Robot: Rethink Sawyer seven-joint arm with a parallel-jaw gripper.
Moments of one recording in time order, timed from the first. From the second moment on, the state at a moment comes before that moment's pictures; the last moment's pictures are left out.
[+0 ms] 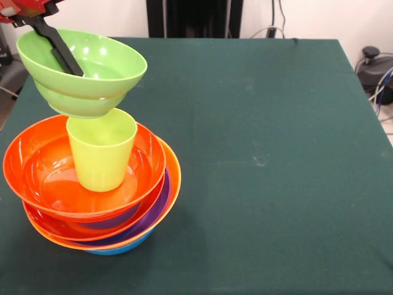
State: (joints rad) arm -0.83 -0.51 0.72 1.08 -0.17 1.13 2.09
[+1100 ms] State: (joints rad) arm -0.82 -0.47 0.72 1.10 -0.17 1.05 2.09
